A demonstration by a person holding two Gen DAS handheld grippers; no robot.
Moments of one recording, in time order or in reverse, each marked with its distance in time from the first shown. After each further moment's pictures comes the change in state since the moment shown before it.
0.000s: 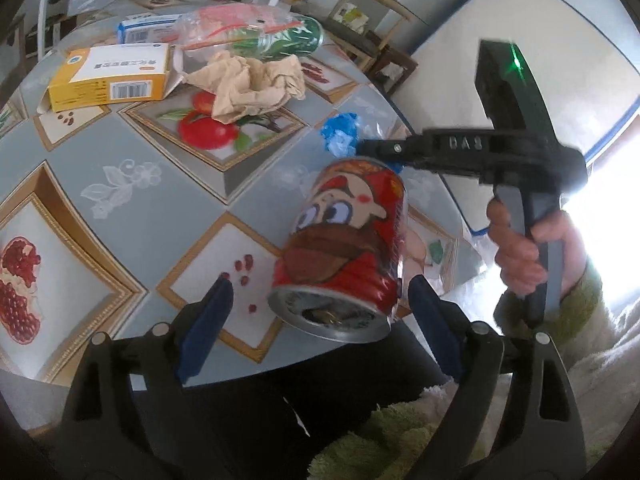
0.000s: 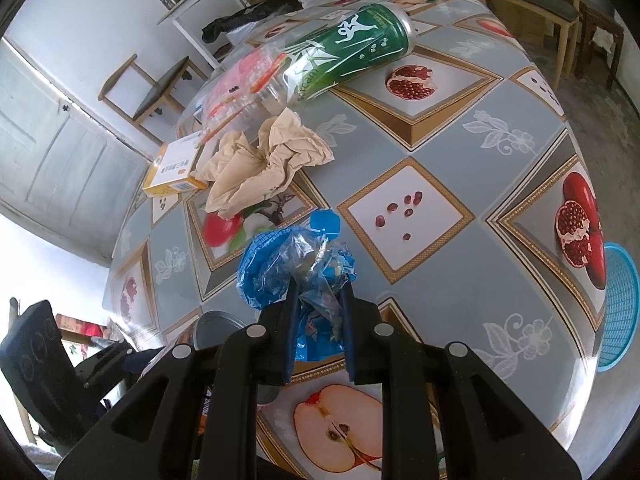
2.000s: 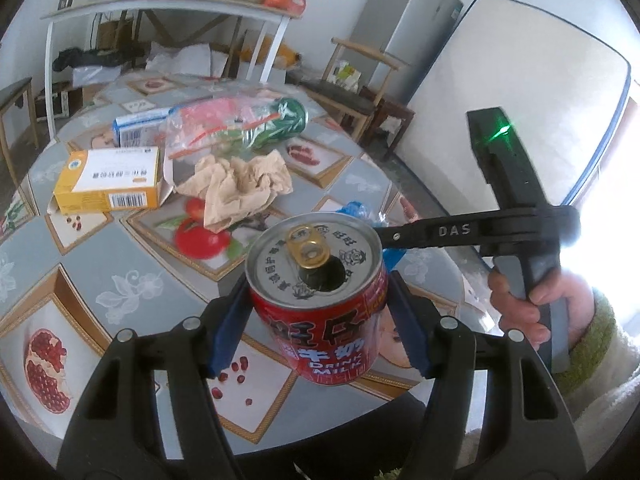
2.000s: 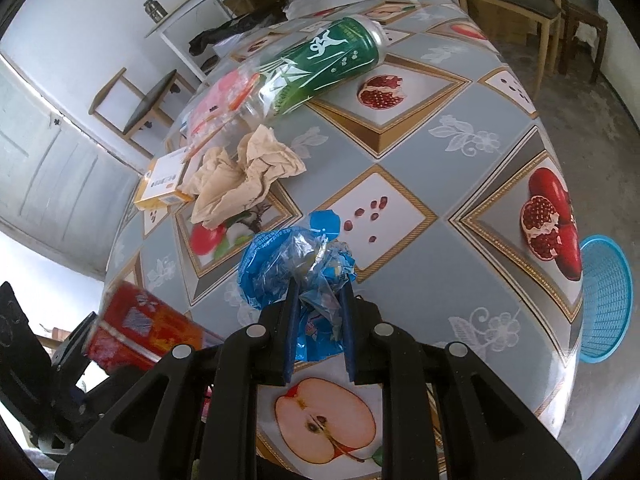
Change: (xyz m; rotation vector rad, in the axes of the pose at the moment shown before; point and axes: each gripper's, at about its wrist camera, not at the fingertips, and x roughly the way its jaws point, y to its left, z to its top) left arm -0.021 -0.027 0.031 0.100 -0.259 0.070; right arm -0.014 -0.016 -0.001 0.037 -0.034 -0.027
